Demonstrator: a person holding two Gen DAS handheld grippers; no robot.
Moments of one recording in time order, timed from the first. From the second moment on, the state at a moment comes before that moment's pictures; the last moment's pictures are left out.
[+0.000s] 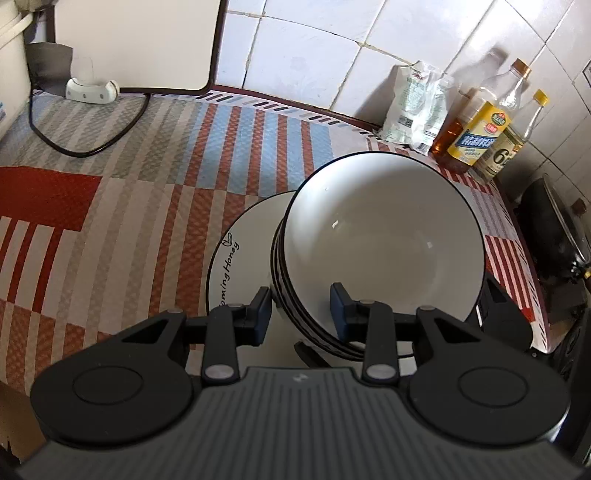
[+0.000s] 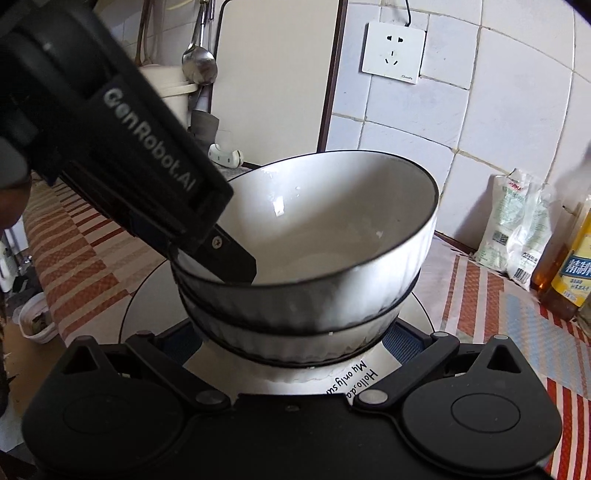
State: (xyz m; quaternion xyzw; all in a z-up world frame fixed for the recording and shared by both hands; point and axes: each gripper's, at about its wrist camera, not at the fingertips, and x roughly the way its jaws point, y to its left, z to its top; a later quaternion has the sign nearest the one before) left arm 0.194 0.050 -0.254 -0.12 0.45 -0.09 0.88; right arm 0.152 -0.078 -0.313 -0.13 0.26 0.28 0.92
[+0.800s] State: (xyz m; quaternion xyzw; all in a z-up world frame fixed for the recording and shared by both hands) left arm 0.177 0.030 -0.243 -0.09 0.40 -0.04 0.91; right arm 0.137 -0.139 -0.295 0.00 0.32 0.26 0.91
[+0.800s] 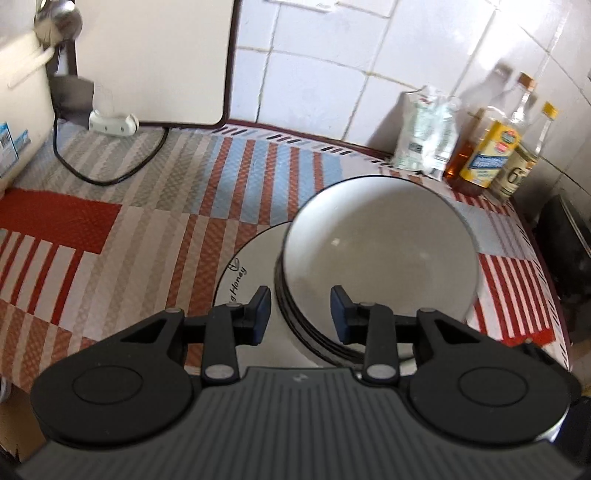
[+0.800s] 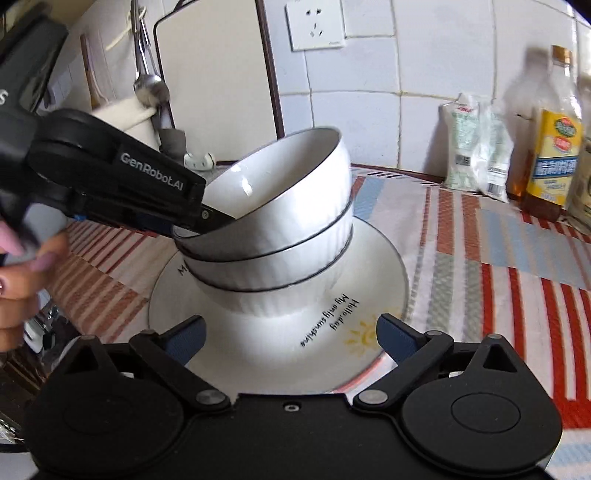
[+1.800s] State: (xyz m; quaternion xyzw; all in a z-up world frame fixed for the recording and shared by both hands) left arm 0.000 -0.030 -0.098 -0.04 0.29 -0.11 0.95; right arm 0.017 -0.233 -0.145 -0.08 0.23 0.13 0.96
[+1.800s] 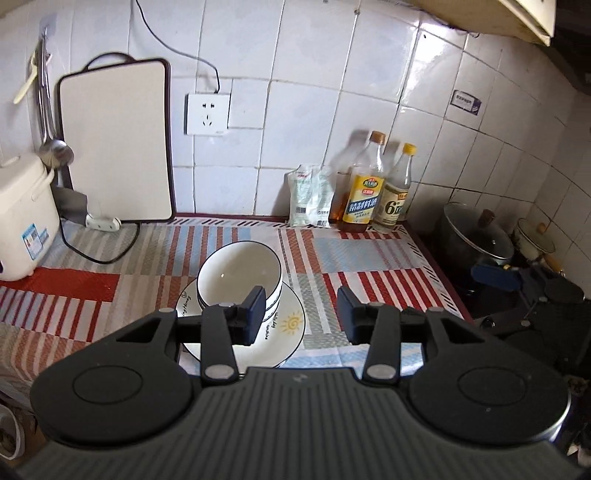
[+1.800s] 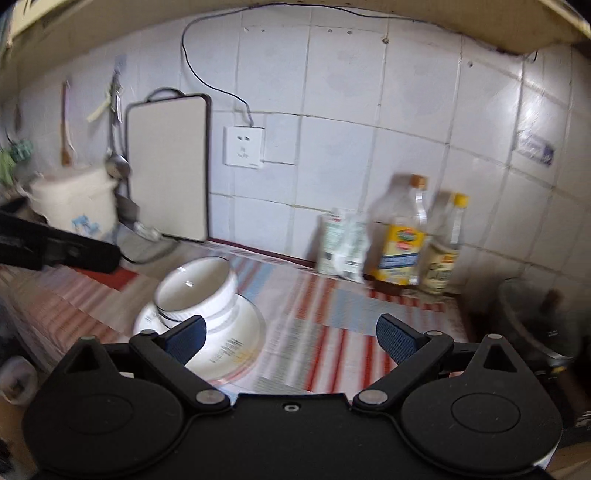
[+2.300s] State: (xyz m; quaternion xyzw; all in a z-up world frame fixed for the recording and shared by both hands) left arm -0.027 -0.012 -0.083 -0.04 0.31 -0.09 0.94; right arm -0.024 -0.243 -0.098 -0.05 0.25 0.10 0.96
